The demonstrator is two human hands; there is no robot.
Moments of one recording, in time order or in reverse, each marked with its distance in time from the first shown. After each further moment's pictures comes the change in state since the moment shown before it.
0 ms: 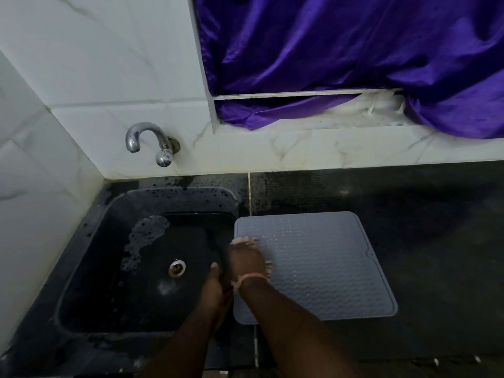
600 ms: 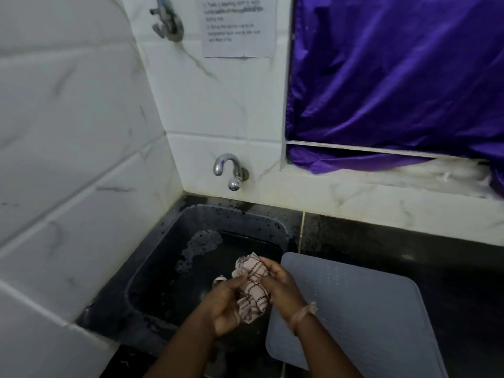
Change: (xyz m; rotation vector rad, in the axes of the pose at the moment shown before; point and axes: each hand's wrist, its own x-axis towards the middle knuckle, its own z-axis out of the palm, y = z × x) left_hand -0.056 0.061 -0.042 -0.128 -0.179 0.042; right_hand -0.037 -0.018 -0.069 1.473 -0.304 -0.078
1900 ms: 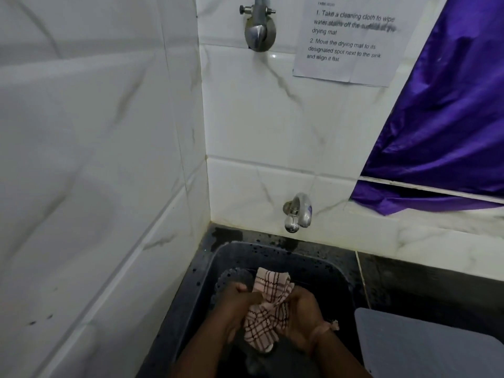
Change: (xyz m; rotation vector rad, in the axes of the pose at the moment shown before) left_hand 0.100 0.210 -0.174 0.498 0.120 0.084; right_hand 0.164 -0.036 0.201 0.519 0.233 0.385
